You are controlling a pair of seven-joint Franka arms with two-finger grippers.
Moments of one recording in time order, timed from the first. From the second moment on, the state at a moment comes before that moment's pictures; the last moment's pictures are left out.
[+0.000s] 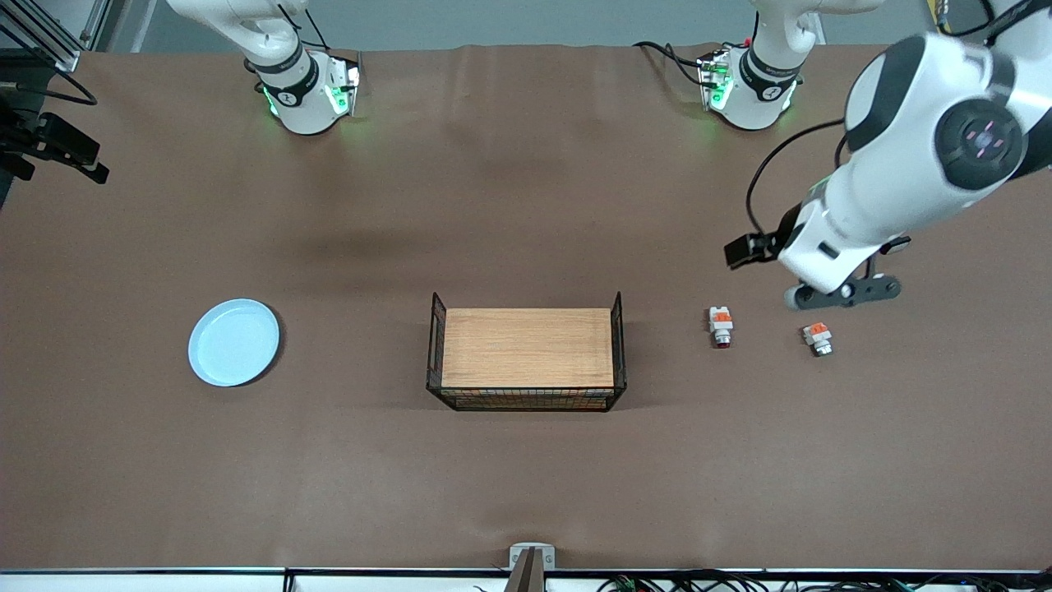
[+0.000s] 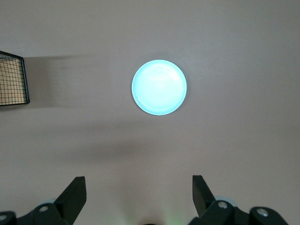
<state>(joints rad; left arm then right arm) -0.11 0.24 -0.22 -1.56 -0.06 1.68 -0.43 0.04 -0.15 -0.09 -1.65 -0.01 1.50 0.01</state>
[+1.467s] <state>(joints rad) -0.06 0.42 -0.22 -1.97 0.02 2.36 -0.26 -0.01 0.14 -0.10 -1.66 -0.06 1.66 0.01</state>
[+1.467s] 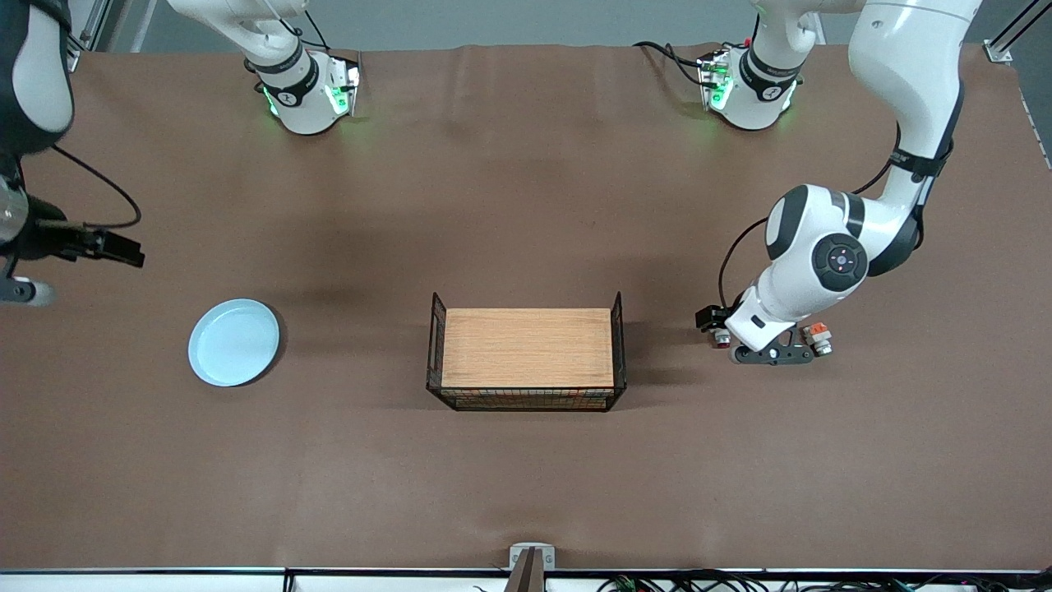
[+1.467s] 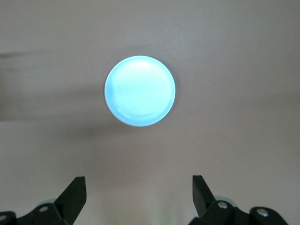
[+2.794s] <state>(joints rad) -0.04 0.50 -0.21 -2.08 0.08 2.54 -0.25 -0.17 0.44 -0.10 -1.96 0.11 2.36 -0.37</state>
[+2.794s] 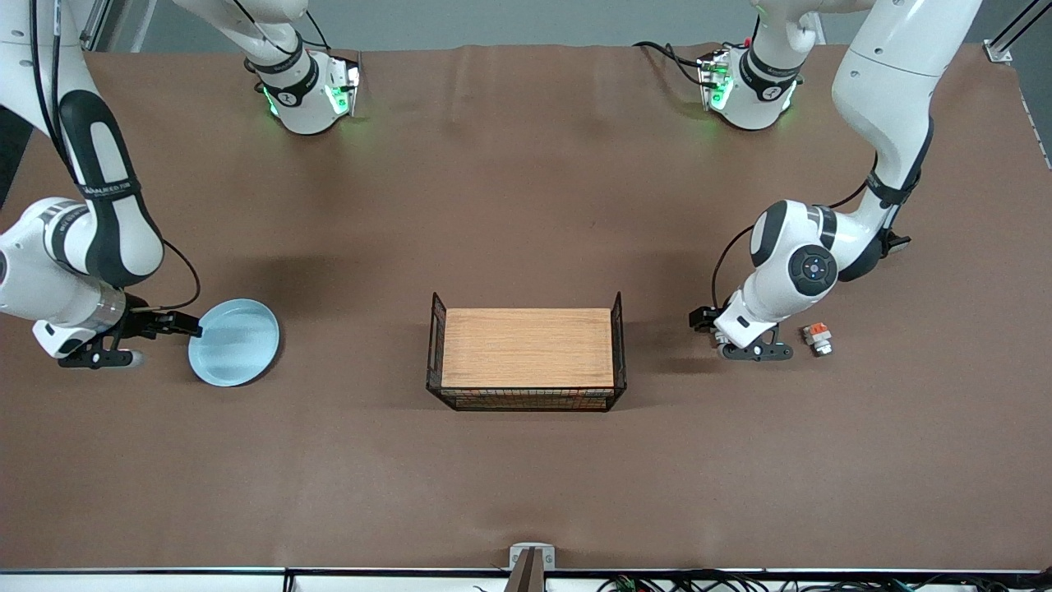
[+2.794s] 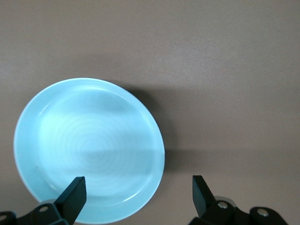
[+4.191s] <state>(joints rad) -0.04 0.51 -0.21 -2.08 0.09 2.54 -0.27 -0.20 0.56 -0.10 -1.96 0.16 2.45 -0.40</state>
